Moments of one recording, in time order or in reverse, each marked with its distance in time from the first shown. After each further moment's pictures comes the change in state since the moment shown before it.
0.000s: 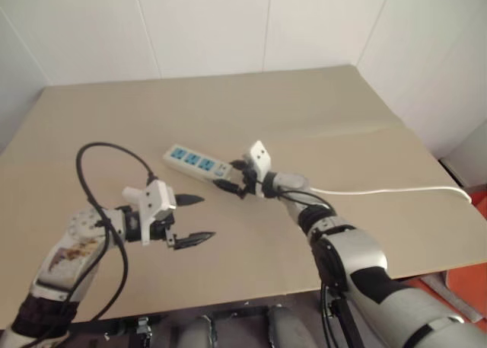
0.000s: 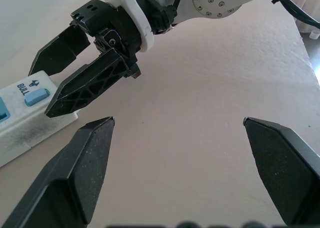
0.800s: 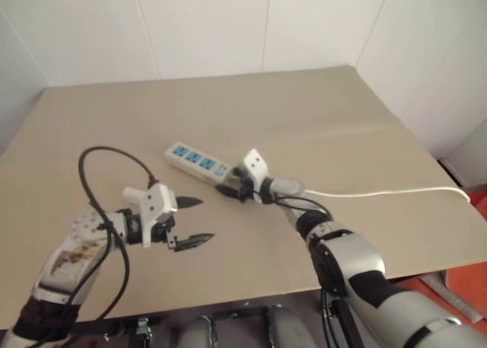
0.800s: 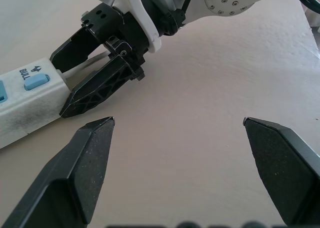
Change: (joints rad) left arm 0.014 -0.009 -0.006 0.002 0.036 -0.003 0.013; right arm 0.034 0.014 0.037 -0.003 -0.080 -0.025 -0.117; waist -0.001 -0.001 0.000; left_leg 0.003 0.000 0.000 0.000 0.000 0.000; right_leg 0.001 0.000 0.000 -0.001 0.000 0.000
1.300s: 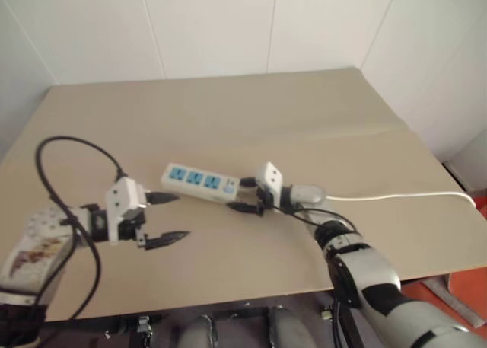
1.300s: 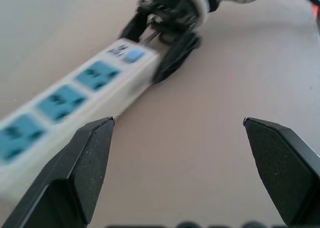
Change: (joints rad) left arm 0.052 0.144 0.187 0.066 -0.056 -0.044 -0.135; right arm 0.170 -0.137 0.036 -0.172 0.084 -0.165 0.463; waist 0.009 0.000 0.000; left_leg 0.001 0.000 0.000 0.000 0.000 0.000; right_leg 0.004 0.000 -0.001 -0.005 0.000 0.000
